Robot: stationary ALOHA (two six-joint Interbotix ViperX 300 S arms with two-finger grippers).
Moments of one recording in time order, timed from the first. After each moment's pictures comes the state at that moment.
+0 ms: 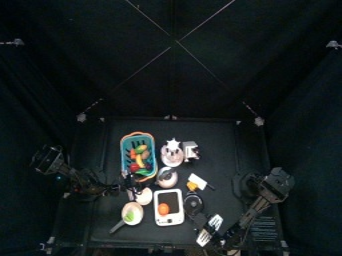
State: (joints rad) left arm -0.42 -0.27 1.10 1.92 0.75 -2.27; right arm 0.87 0.11 0.32 -0.65 1.25 1.91
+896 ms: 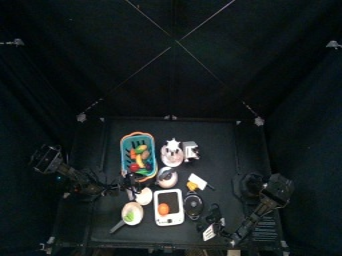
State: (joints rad) left arm -0.42 -0.29 1.10 1.91 0.75 -2.27; right arm 0.96 0.17 0.60 -1.01 1.02 2.84
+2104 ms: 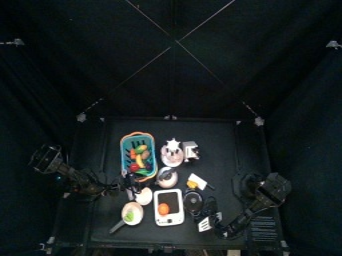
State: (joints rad) left arm -0.42 -0.29 1.10 1.91 0.75 -2.27; right arm 0.85 0.19 0.65 -0.98 0.94 2.84
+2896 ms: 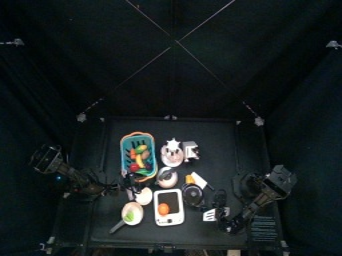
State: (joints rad) left arm -0.43 -0.29 1.10 1.91 0.75 -2.27; right arm 0.88 0.05 0.69 -0.82 1.14 2.84
